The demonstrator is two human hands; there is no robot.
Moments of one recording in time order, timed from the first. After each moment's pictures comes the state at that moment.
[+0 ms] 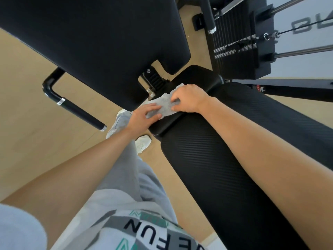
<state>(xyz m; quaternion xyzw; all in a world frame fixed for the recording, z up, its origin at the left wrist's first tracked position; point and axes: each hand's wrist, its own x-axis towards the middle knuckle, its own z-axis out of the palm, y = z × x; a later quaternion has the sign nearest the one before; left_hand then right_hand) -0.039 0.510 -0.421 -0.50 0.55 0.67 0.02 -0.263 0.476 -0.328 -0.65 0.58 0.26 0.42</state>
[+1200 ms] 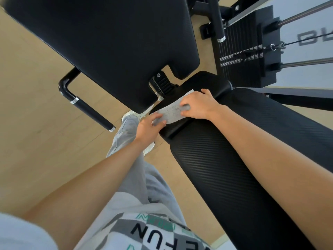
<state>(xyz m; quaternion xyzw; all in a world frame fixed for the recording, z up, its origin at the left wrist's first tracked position) -0.031 0.540 -0.414 -0.60 0.42 0.68 0.00 -0.263 0.486 -0.340 -0.63 0.60 0.27 0.41</state>
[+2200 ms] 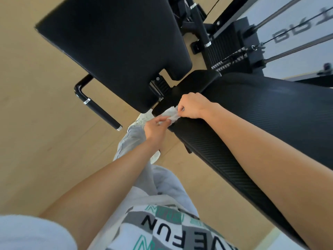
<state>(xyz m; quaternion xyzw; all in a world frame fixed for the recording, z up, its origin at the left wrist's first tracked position) -0.038 0.582 -0.344 -0.67 0.34 0.65 -0.12 -0.207 0.529 -0.268 -0.61 0.63 0.24 0.41</state>
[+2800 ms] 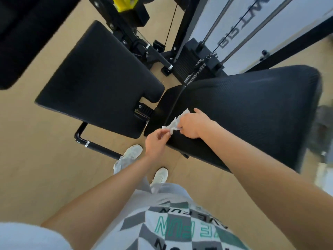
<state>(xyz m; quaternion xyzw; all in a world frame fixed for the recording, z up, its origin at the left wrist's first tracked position) -0.039 0.577 -0.272 -0.48 0.59 0.65 -0.06 -0.209 0.594 -0.168 -0.55 0.69 0.32 0.34</state>
